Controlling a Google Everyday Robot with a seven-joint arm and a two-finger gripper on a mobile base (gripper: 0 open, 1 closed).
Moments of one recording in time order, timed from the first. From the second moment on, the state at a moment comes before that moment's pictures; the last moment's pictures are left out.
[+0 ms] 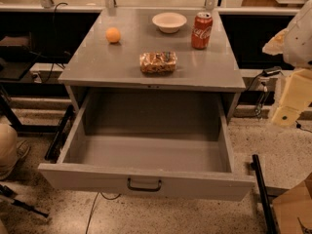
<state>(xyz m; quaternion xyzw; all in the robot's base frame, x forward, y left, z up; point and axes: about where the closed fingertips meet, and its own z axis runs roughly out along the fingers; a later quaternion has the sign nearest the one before) 0.438 -0.217 0.976 -0.60 0.78 -0.03 0.16</state>
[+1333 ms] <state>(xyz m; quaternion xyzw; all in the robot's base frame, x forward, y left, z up) 0.611 -0.148 0.983 -0.68 0.67 -0.11 0.26</state>
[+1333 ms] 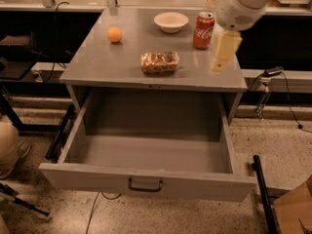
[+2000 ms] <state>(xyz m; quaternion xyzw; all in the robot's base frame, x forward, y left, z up) 0.708 -0.059 0.918 -0.71 0.68 -0.06 0.20</state>
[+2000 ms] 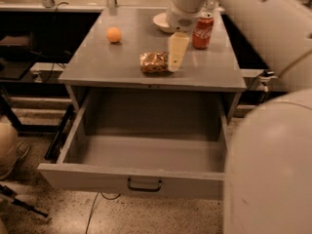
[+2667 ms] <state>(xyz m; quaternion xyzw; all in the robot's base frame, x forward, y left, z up) 0.730 -0.026 0.862 -0.70 0.70 -0.02 0.15</state>
